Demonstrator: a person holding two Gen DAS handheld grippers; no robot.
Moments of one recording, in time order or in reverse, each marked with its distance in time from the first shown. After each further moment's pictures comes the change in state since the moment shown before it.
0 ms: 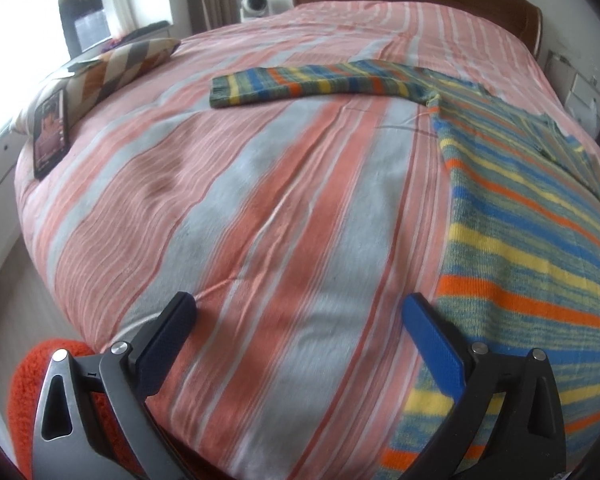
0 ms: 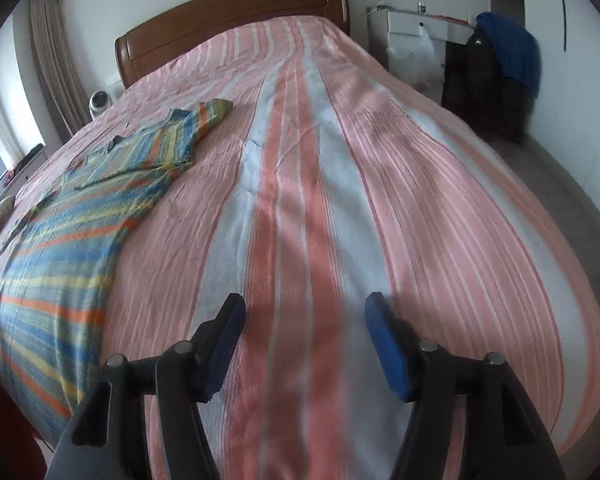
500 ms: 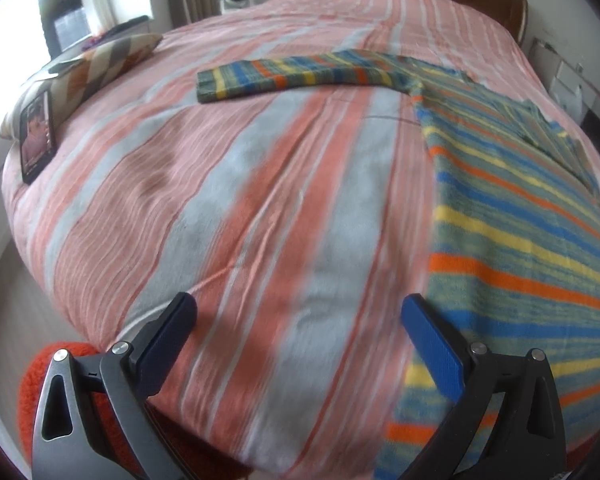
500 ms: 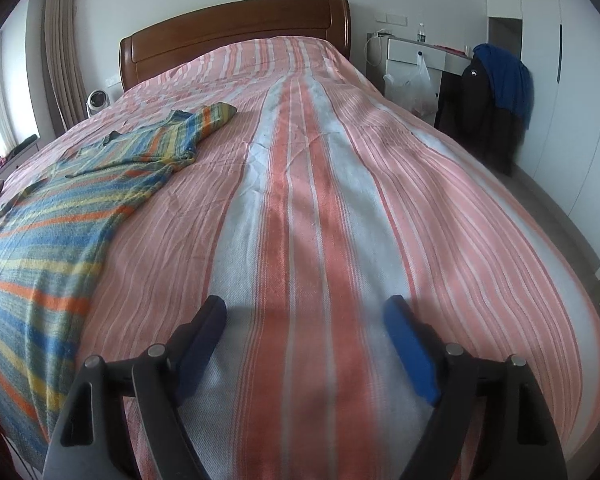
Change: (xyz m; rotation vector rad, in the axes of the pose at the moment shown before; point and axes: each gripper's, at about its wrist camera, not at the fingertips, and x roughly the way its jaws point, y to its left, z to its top) left arm -0.011 0.003 0.002 0.062 0.065 -0.073; right arm 0.009 0.019 -0.019 -0.069 -0.093 -0.072
